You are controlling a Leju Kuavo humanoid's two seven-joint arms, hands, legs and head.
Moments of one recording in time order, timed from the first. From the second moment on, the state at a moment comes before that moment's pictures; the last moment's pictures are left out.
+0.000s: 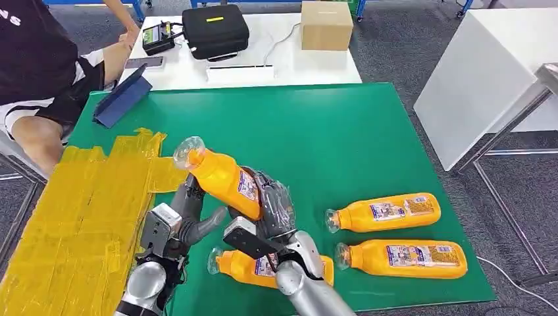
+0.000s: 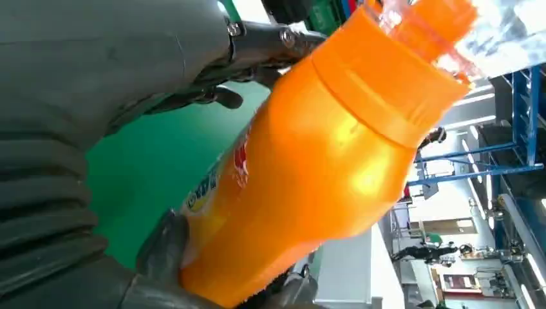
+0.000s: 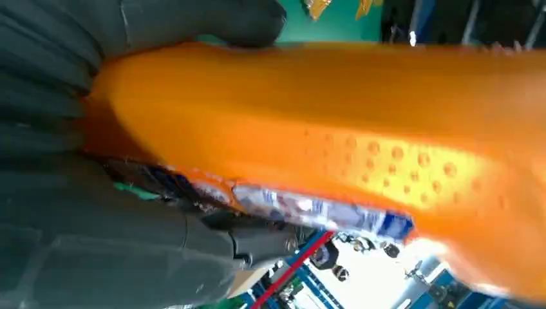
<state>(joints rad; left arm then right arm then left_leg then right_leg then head) -0.11 -0.15 -0.29 -1.43 -0.15 0.02 -0.29 -0.25 0.29 0.51 -1.05 0.71 -0.55 -0.38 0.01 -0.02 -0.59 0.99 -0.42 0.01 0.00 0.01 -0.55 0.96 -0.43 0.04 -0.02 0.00</state>
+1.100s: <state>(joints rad) -0.09 -0.15 -0.23 -1.37 0.00 0.09 -0.36 -0.28 0.31 0.72 -0.97 0.76 -0.57 -0.37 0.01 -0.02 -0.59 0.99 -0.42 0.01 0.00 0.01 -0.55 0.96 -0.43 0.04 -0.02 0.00</state>
